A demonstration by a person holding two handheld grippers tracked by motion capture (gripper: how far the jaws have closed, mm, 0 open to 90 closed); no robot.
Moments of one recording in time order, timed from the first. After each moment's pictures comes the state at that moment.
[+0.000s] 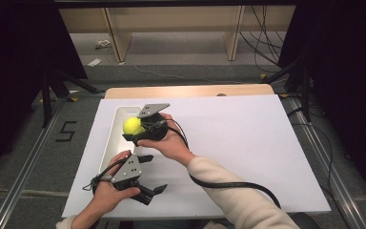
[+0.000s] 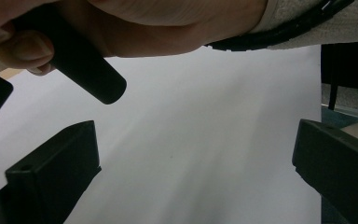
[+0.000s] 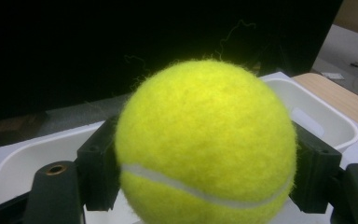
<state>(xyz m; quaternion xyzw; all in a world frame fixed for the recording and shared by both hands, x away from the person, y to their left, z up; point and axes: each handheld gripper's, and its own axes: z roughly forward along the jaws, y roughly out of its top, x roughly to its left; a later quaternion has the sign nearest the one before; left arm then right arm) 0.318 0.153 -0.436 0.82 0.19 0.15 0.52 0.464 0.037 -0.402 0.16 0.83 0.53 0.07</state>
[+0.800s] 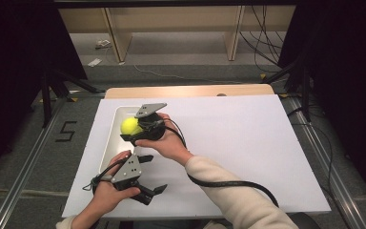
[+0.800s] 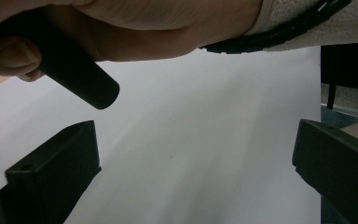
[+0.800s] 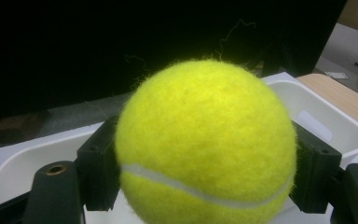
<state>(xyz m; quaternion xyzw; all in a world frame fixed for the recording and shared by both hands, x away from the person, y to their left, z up) 0.318 0.152 -0.436 0.82 0.19 0.15 0.52 0.465 0.044 -0.403 0.16 0.83 0.53 0.07</state>
